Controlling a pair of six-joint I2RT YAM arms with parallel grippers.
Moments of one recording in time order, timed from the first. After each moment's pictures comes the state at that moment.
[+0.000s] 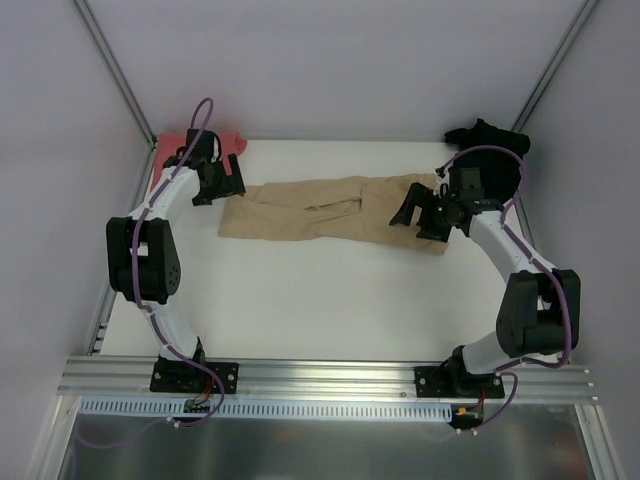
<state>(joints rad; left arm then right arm) -0.05 1.83 1.47 -0.61 -0.01 -0.31 0.11 1.50 1.07 -0.50 -0.40 0.41</state>
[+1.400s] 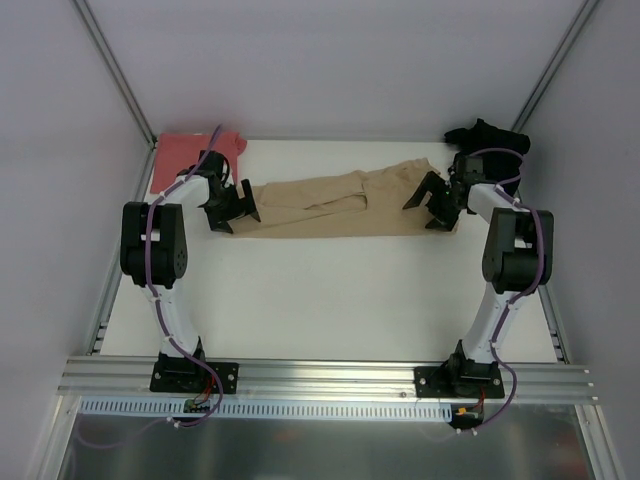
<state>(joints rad) -0.05 1.98 1.39 -0.61 0.23 -0.38 -0.04 1.97 1.35 -0.44 -0.36 0.51</state>
